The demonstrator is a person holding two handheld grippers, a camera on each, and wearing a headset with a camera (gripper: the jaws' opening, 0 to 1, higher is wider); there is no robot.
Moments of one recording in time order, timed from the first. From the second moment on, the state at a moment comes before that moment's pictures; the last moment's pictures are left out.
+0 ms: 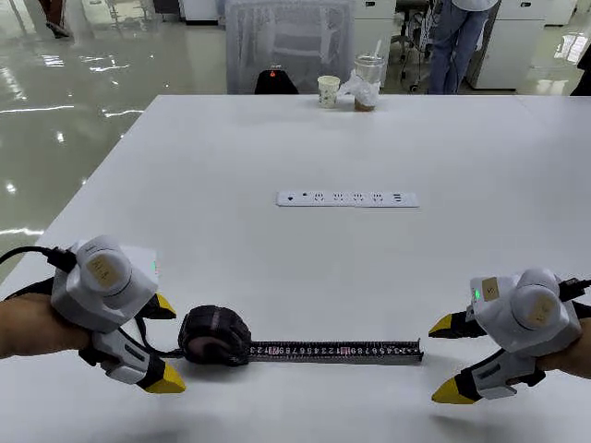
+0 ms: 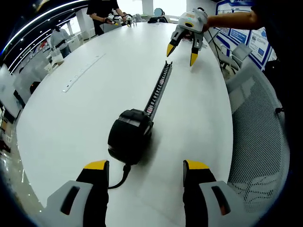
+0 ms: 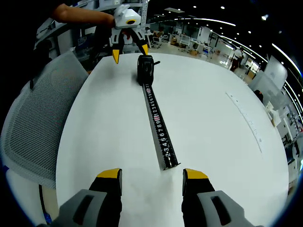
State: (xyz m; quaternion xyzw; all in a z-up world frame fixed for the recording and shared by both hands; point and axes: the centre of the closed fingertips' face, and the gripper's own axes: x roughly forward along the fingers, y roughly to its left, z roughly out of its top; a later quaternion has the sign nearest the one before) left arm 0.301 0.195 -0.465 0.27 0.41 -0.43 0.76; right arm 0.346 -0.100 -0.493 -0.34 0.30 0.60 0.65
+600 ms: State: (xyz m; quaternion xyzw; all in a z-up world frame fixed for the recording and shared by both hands) left arm 0.285 0.185 -0.459 0.22 0.39 -0.39 0.80; right arm 0.332 -0.096 -0.486 -0.31 0.30 0.58 0.69
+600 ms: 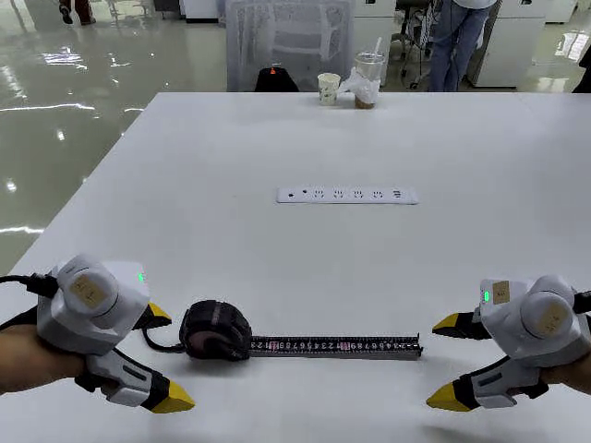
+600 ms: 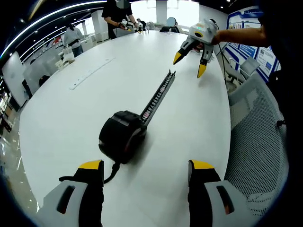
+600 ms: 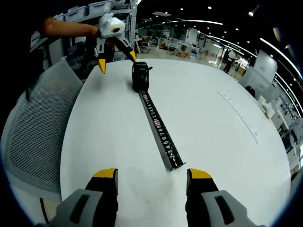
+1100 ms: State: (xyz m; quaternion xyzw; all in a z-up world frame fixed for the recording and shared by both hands) left arm 0.274 0.176 -0.454 0.17 0.37 -0.35 0.84; right arm 0.316 -0.091 -0.480 -0.27 0.30 0.56 0.73
